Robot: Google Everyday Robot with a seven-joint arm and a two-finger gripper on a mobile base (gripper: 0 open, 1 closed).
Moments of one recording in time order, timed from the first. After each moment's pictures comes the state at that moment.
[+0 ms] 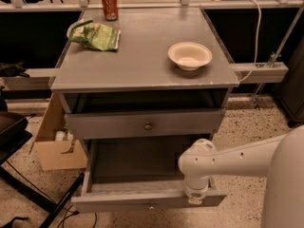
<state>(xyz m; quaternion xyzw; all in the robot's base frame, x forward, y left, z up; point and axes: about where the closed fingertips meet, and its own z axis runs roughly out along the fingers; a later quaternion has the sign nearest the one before) 0.416 -0.166 0.411 0.65 -0.76 -0.03 0.08</state>
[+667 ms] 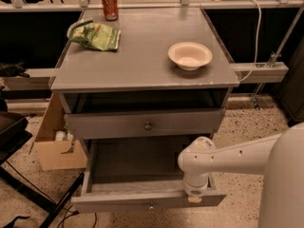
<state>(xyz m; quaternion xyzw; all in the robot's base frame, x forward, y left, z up) 0.424 -0.165 0.411 0.65 -0.76 -0.03 0.08</state>
